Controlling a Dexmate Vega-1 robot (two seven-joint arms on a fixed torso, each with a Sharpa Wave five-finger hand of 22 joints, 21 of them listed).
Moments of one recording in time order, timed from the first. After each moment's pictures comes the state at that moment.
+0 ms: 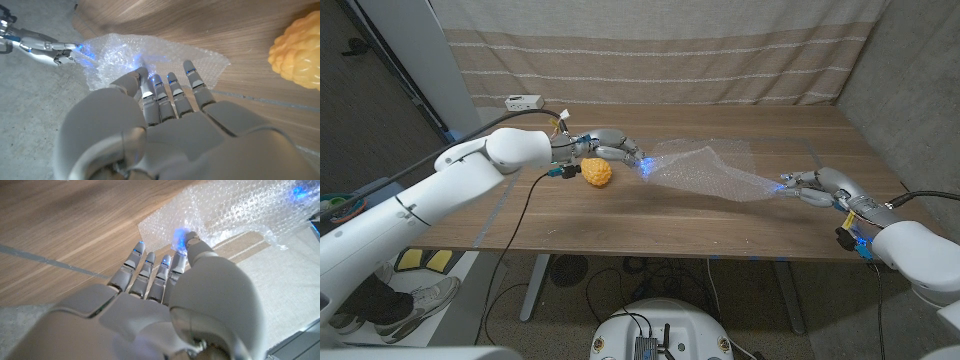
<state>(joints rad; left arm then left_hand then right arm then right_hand) 0.78 1.01 0.41 -2.08 -0.31 0.20 -0.48 0.87 0.17 0.68 -0.09 0.32 0.75 0.08 0.50 0.57 0.47 -0.01 0.23 0.23 0.39 0.03 0.22 0.18 0.34 0.18 0.41 0.23 -1.85 -0.67 0.39 -2.49 0.10 -0.36 -0.02 1.07 0.13 0.36 -0.15 0.19 1.00 0.03 0.43 0.21 0.51 -0.05 0.20 0.20 0.38 -0.05 0.30 0.23 0.47 0.04 0.22 0.18</state>
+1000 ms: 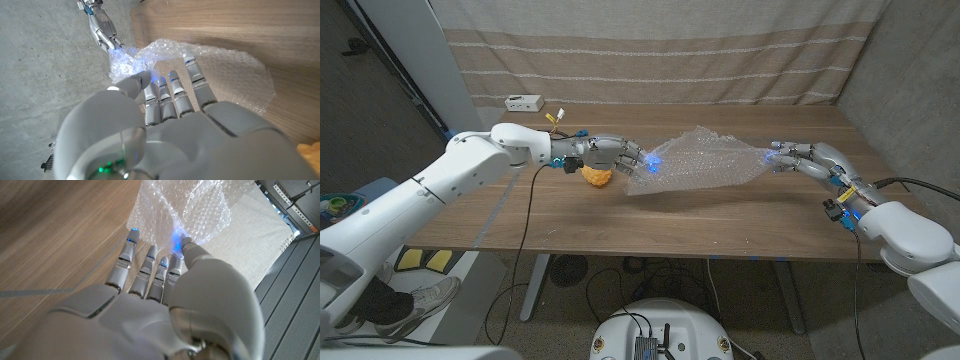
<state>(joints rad) 0.63 0.95 0.49 -1.90 -0.78 0.44 -0.61 0.85 0.18 0.71 -0.06 0.37 0.63 0.11 0.67 0.72 0.41 0.06 0.21 0.24 0.42 0.06 0.20 0.19 0.54 0.21 0.51 0.20 -1.68 -0.70 0.34 -2.24 0.34 -0.07 0.03 1.06 0.17 0.38 -0.12 0.19 0.89 0.05 0.49 0.29 0.45 -0.04 0.19 0.21 0.45 -0.05 0.34 0.28 0.54 0.15 0.26 0.19</state>
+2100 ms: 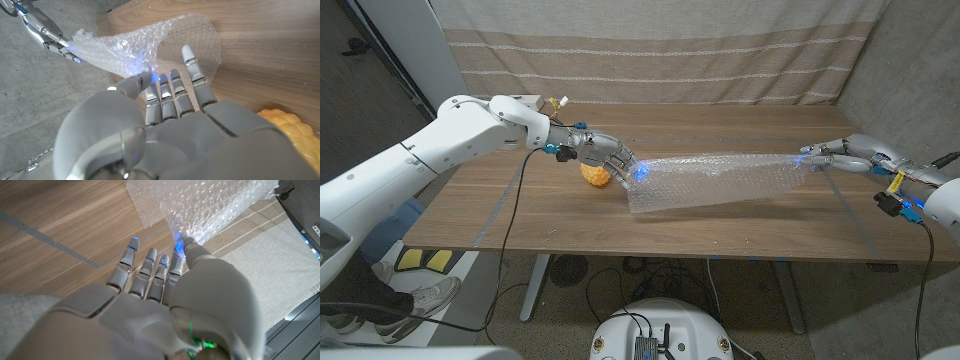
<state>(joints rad) 0.44 1.02 0.60 -1.95 -0.68 0.69 -0.63 0.85 0.18 0.73 -0.07 0.42 0.61 0.14 0.69 0.79 0.45 0.09 0.22 0.24 0.44 0.09 0.20 0.19 0.54 0.21 0.52 0.20 -1.74 -0.72 0.63 -2.46 0.25 -0.44 0.24 1.06 0.17 0.40 -0.12 0.18 0.90 0.05 0.53 0.30 0.49 -0.02 0.21 0.21 0.44 -0.05 0.31 0.27 0.49 0.12 0.24 0.19</state>
